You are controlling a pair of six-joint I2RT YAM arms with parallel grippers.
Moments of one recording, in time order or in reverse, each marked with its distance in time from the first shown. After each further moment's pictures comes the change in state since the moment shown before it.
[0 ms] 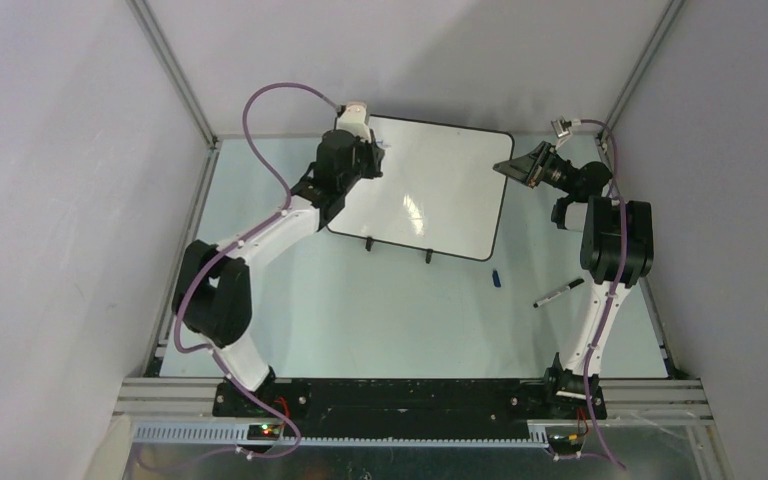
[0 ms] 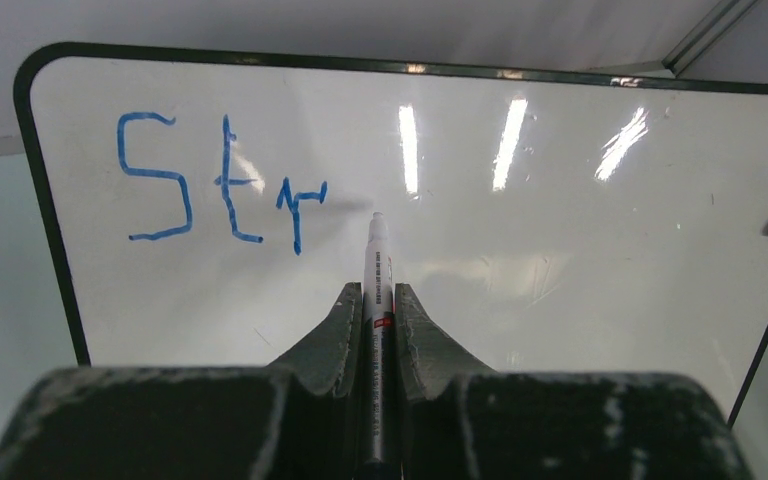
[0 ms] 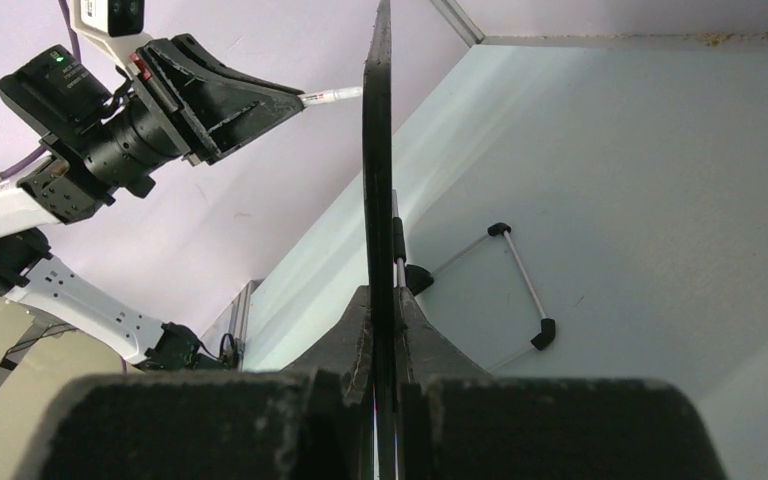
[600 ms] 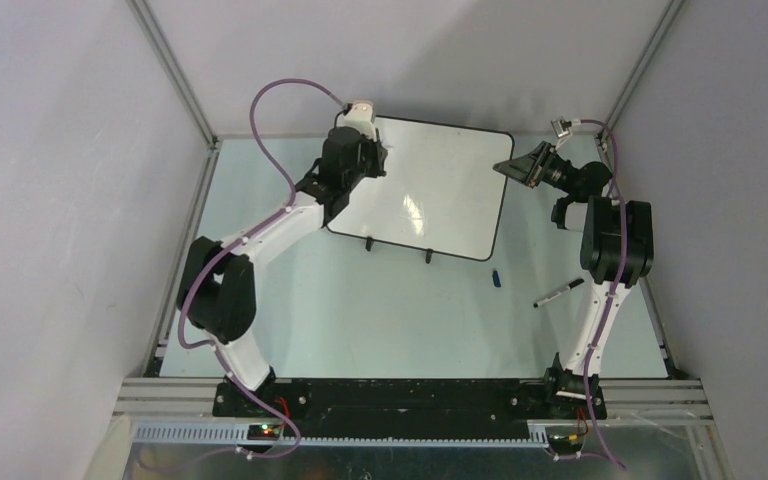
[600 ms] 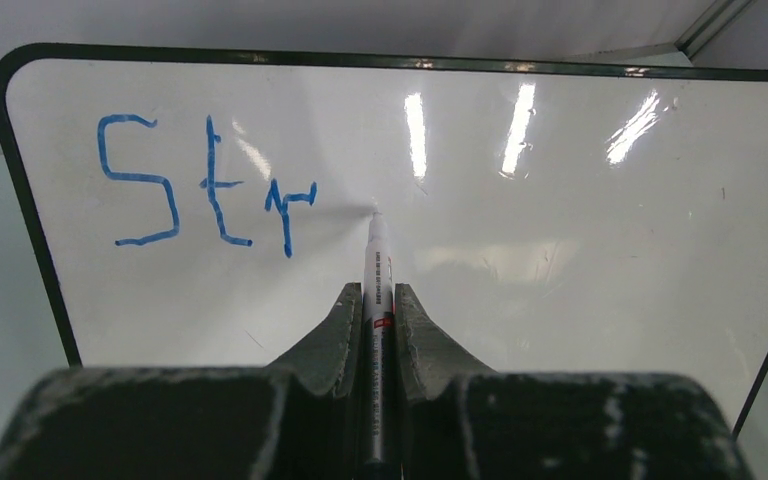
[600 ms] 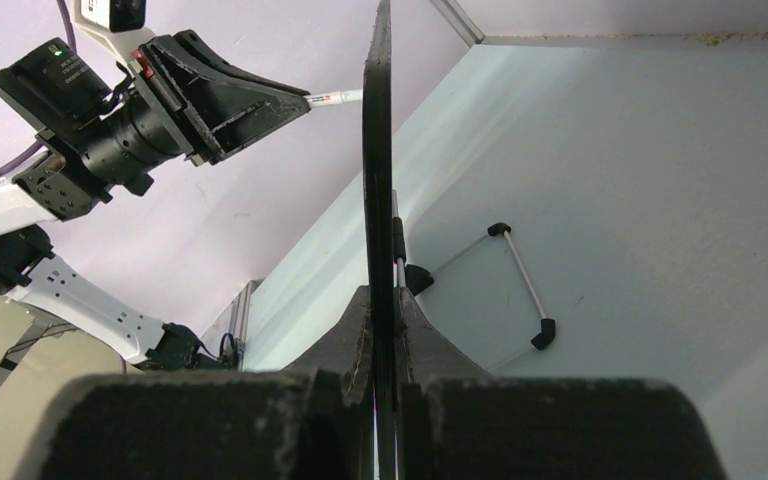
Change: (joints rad) left arm -0.014 0.034 0.048 -0.055 -0.009 0.017; right arm 0.000 0.000 0.000 0.000 0.000 0.000
